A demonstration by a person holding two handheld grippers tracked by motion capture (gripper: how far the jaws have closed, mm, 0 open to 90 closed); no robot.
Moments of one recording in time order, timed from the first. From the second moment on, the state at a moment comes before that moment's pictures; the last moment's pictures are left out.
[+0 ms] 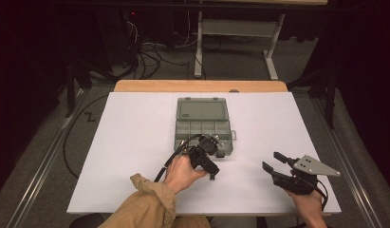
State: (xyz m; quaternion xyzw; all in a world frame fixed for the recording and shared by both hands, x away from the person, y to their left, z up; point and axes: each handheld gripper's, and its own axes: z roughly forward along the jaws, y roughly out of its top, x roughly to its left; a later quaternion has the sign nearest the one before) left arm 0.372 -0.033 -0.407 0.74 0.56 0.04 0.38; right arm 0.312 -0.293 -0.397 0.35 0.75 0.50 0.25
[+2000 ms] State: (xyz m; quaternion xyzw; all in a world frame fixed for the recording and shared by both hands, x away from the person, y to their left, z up) left arm 0.370 -0.030 -0.418 0.77 0.54 0.04 0.35; right arm 0.312 -0.293 -0.396 0.35 0.75 0.50 0.25
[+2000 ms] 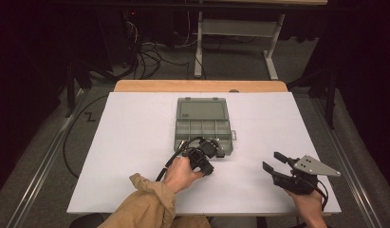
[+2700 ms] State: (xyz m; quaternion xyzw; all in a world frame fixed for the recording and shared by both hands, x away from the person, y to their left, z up) left arm 0.371 -0.014 -0.403 0.76 0.54 0.04 0.37; right arm 0.312 -0.294 -0.396 0.35 0.75 0.50 0.25
